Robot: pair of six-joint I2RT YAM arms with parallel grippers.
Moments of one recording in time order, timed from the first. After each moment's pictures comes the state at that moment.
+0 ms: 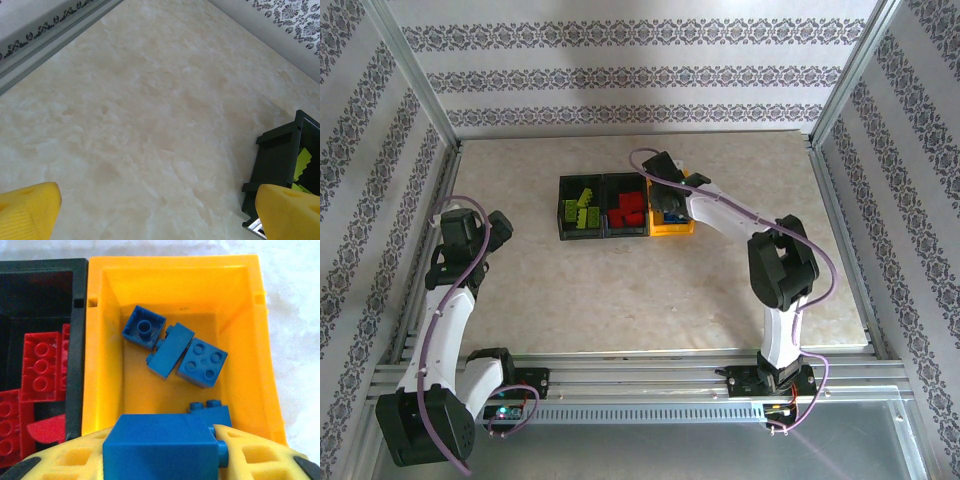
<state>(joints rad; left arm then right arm) 0.17 0.93 0.71 -0.44 -0.13 -0.53 0.55 1.95 1.55 -0.59 0.29 0.48</state>
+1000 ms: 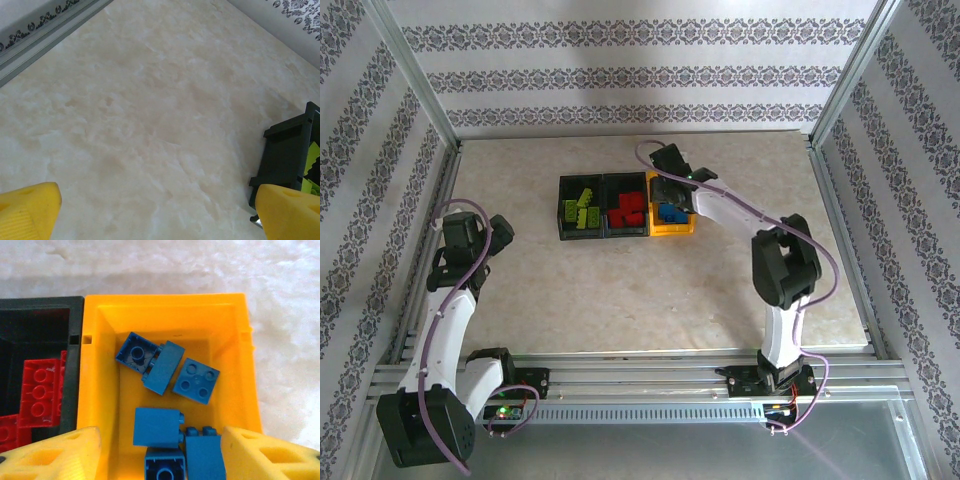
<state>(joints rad) 0.17 0.92 0.68 -0.44 -0.13 -0.53 0.51 1.90 1.53 -0.56 0.28 0.44</state>
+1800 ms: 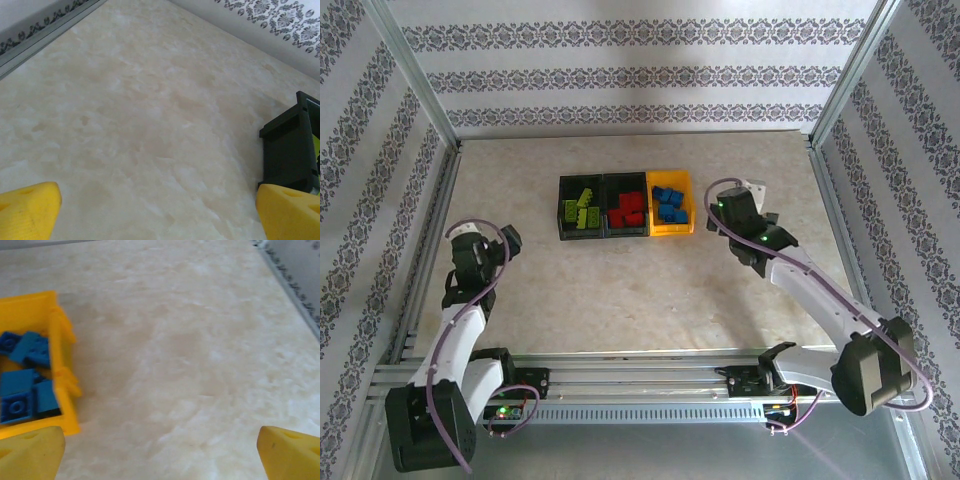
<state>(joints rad) 0.17 0.93 0.37 0.08 -0.07 -0.38 0.39 1.19 0.88 -0.47 0.53 0.44</state>
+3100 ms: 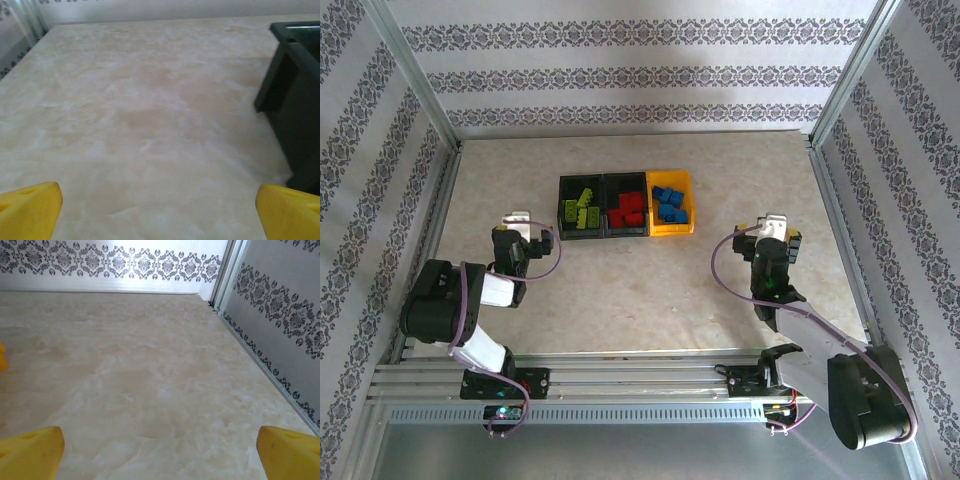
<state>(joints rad) -0.02 1.59 0.34 0.89 -0.18 -0.01 0.19 1.06 0.26 0.50 0.43 0.03</state>
